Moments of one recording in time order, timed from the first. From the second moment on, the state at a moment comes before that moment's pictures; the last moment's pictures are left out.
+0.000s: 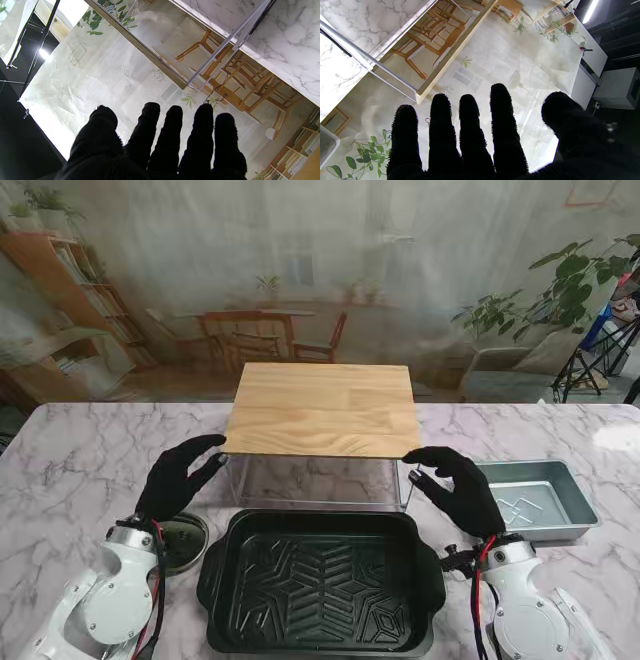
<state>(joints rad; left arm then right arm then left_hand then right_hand) 1.77 -1.16 -1.41 -1.73 0.53 -0.24 0.28 -1.88 -1.17 1.44 -1.82 -0.34 -0.32 -0.22 0.94 0.01 0.00 0.02 0.58 0.23 0.24 0.45 0.57 0.25 0.24 0.39 0.44 0.34 0.37 0.54 0.09 0.28 0.87 0.48 0.39 -0.29 0.74 -0.03 0.64 0.03 0.59 0.43 0.61 0.18 0.54 0.31 0.59 0.21 0.32 0.30 0.16 0.39 0.93 0.42</state>
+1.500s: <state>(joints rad) 1.75 -1.16 -1.39 -1.72 0.54 -0.20 0.27 -1.95 -1.10 1.40 -1.83 -0.89 0.19 -0.12 0.94 0.01 0.00 0.02 0.58 0.23 0.24 0.45 0.57 0.25 0.24 0.39 0.44 0.34 0.37 0.54 0.09 0.28 0.87 0.48 0.26 -0.46 0.64 -0.08 0.51 0.05 0.65 0.51 0.31 0.19 0.83 0.61 0.45 0.17 0.75 0.59 0.22 0.25 1.26 0.61</state>
